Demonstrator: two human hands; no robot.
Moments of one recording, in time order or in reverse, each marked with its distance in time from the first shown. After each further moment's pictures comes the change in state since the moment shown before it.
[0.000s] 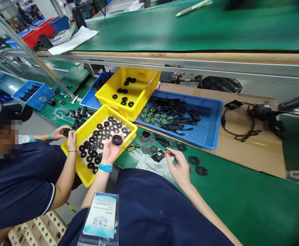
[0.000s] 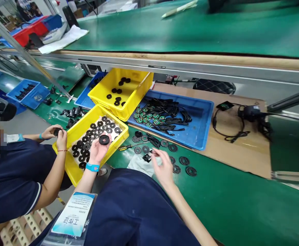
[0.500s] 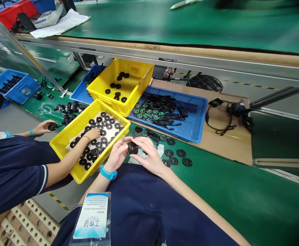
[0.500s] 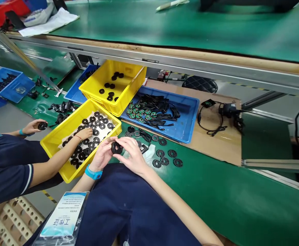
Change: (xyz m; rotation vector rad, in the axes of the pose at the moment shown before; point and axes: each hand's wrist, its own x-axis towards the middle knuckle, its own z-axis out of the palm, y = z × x) left_hand -0.043 -0.051 0.048 0.312 -0.314 -0.019; right_hand 0.047 -0.085 0.027 0.223 -0.390 -0.334
